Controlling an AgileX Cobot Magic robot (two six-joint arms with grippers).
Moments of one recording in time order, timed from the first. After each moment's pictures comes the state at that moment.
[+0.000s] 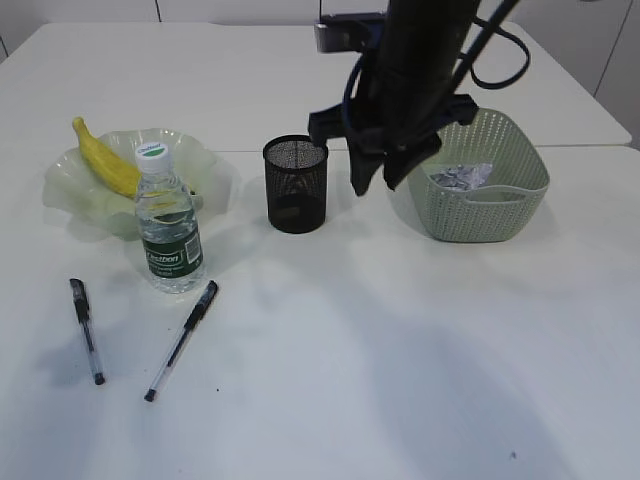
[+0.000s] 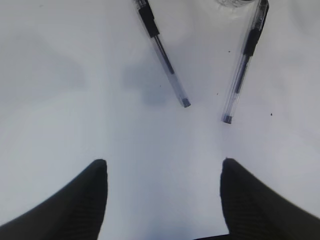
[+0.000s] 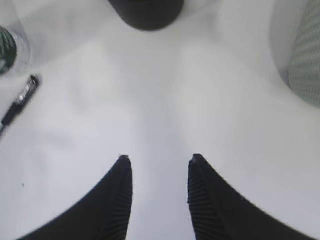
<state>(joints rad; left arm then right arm) 0.03 1.22 -0.80 -0.30 0.88 0.04 0.46 2.04 -1.92 0.02 1.25 0.17</state>
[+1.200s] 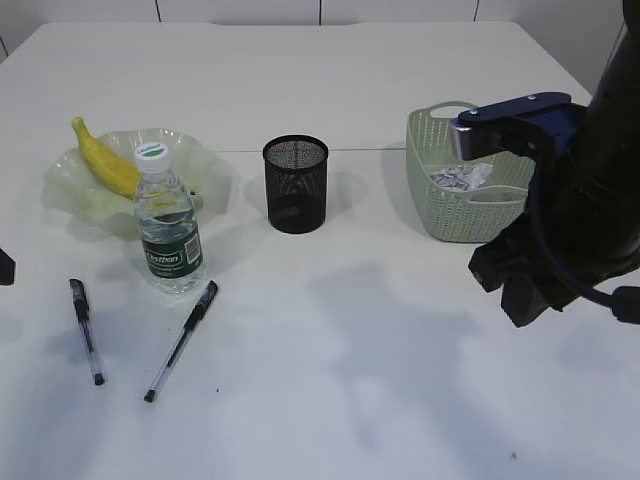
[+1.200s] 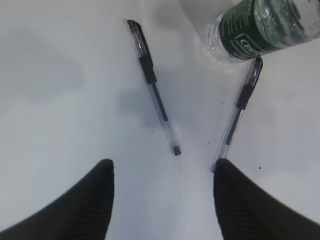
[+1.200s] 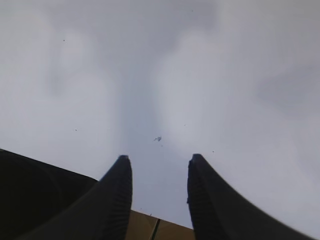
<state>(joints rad) 0.02 1.29 -0.80 -0.35 0.71 -0.02 0.46 1.50 -1.17 -0.02 1.19 0.10</state>
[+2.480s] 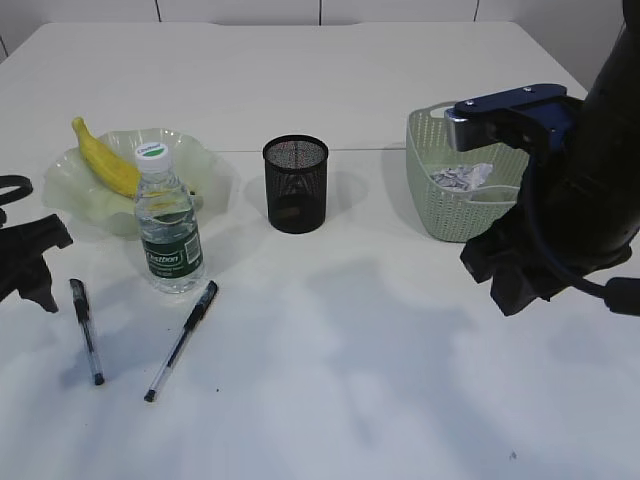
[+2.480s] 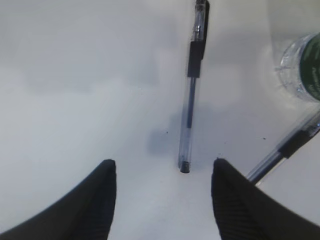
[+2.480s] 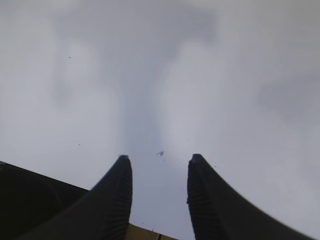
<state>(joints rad) -0.30 1.46 -0.80 0.19 0.64 -1.10 0.46 1.50 -1.17 -0.02 1.15 0.10</state>
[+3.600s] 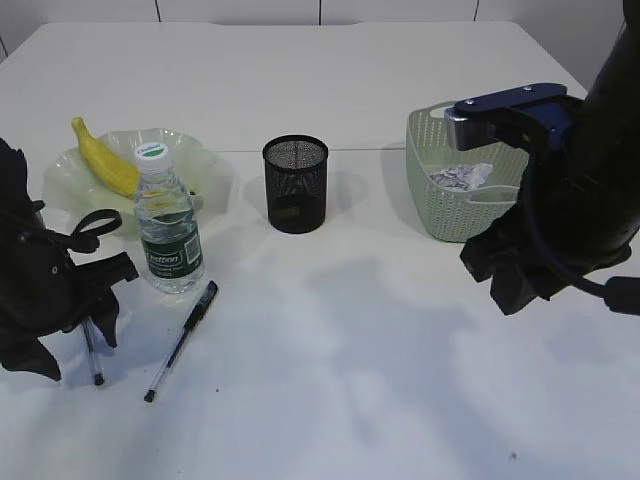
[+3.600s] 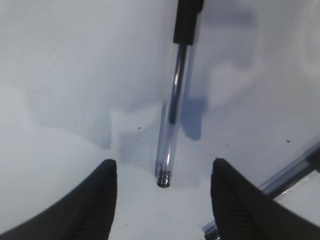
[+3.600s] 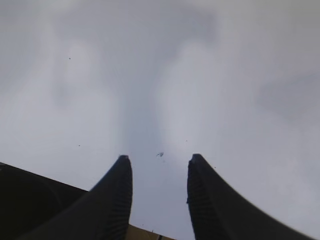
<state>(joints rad) -0.32 1.76 -0.92 0.02 0.63 -1.02 0.46 1.50 -1.17 -0.02 1.14 0.10</state>
